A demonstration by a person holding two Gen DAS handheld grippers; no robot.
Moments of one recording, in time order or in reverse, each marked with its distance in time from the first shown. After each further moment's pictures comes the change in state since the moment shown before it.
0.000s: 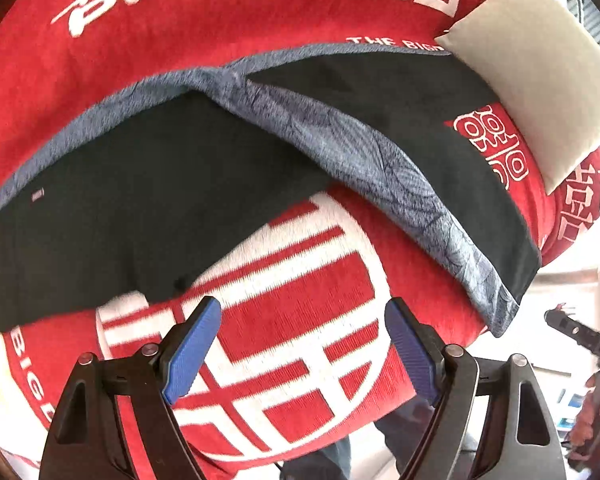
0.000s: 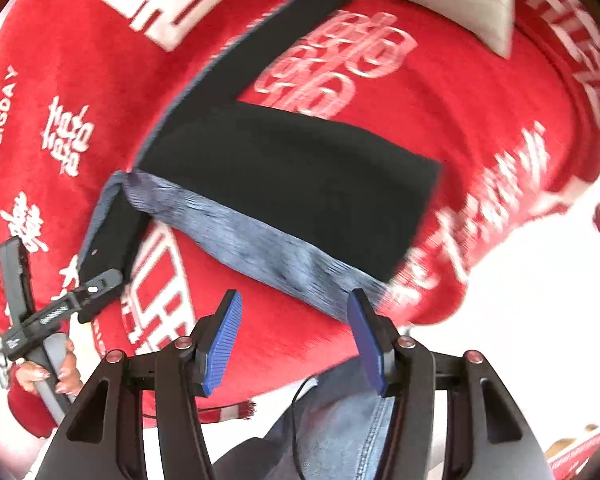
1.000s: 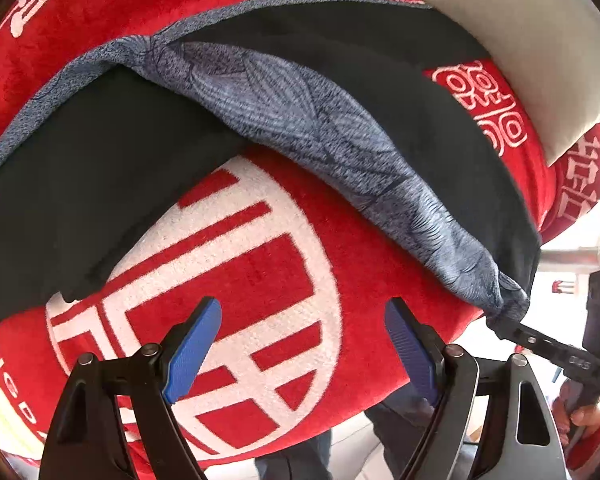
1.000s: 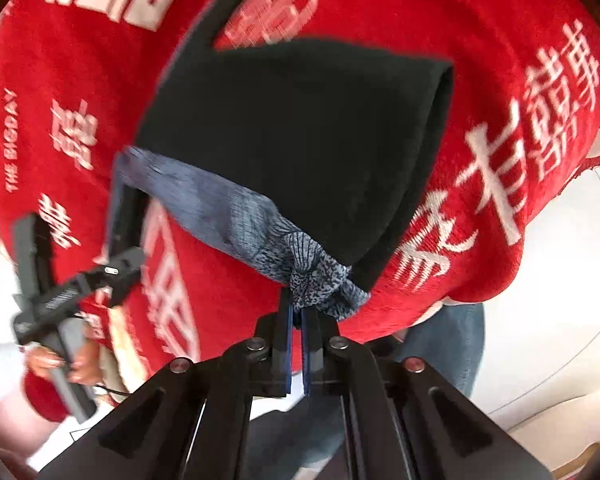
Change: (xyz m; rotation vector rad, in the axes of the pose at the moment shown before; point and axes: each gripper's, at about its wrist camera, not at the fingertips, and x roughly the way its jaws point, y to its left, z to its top) left arm 0.054 -0.056 -0.001 0.036 0.102 -0.026; right arm 0.050 -0.043 -0.005 0.069 0.125 0.241
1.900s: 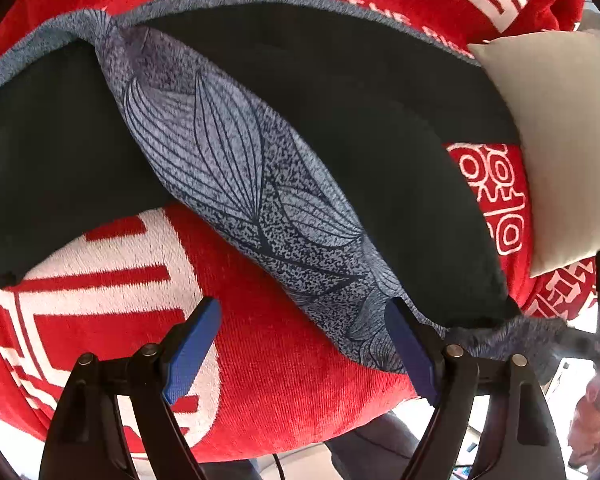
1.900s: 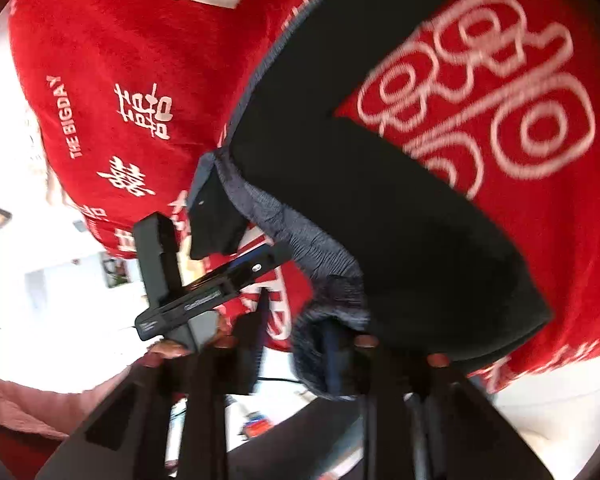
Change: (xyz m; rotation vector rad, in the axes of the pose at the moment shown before) left arm 0.042 -0.031 0.056 -0.331 0.019 -0.093; right arm -0.009 0.057 0.165 -0.137 0.397 0.232
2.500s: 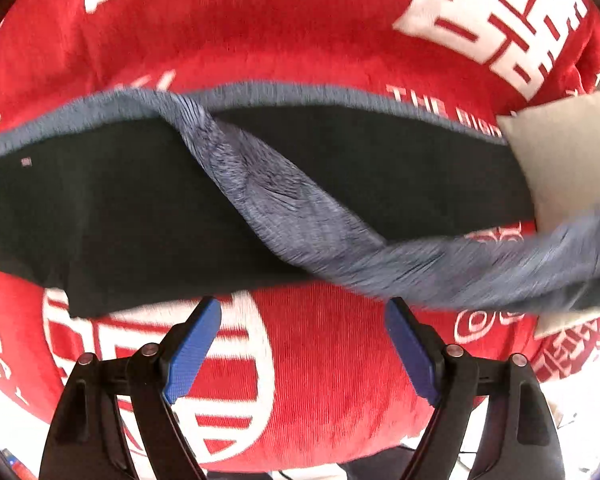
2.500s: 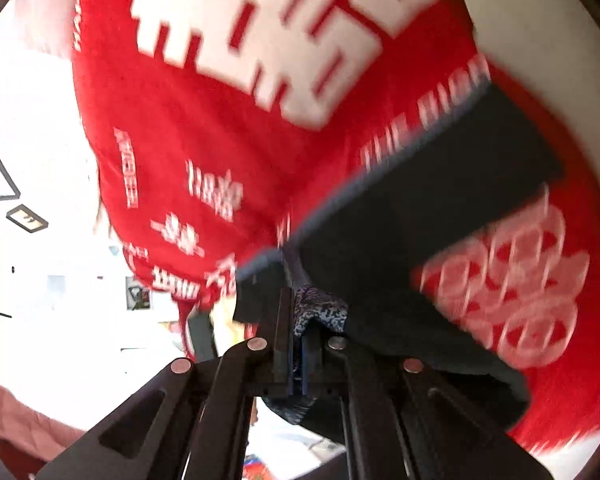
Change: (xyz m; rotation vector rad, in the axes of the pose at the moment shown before) left arm -0.066 0.019 0.037 -0.077 -0.177 0.128; right arm -0.083 0.070 0.103 -0.158 -0.223 0.076
